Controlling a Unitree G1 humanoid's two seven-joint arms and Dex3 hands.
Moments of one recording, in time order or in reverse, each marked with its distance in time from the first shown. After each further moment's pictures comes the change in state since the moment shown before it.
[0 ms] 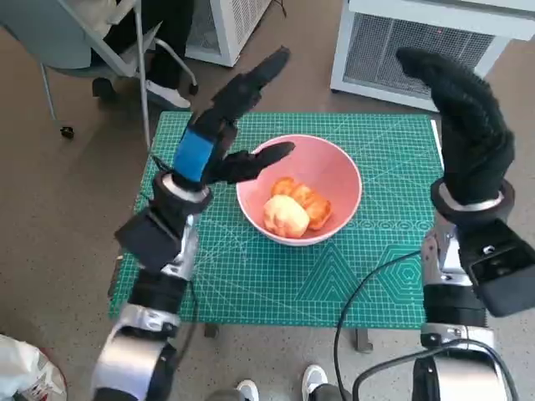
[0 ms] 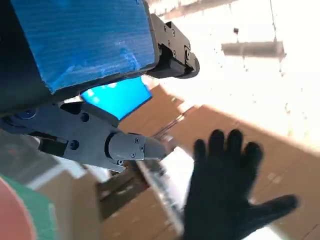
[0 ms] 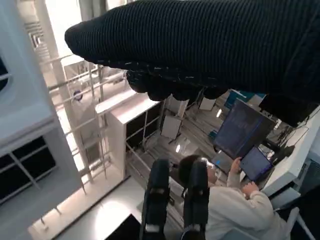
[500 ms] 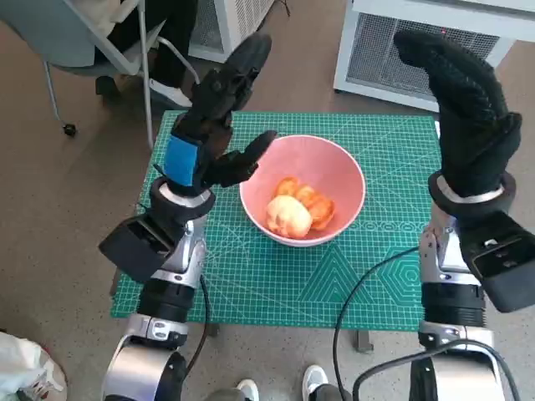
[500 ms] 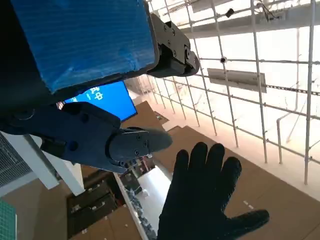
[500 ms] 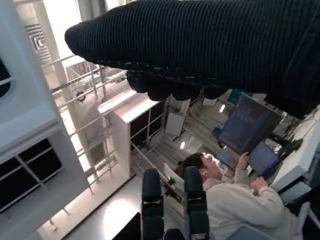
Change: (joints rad) left arm 0.020 -0.033 0.026 -0.058 -0.070 0.024 -0.002; right arm 0.000 0.003 0.005 -0.081 -0.001 0.070 -0.009
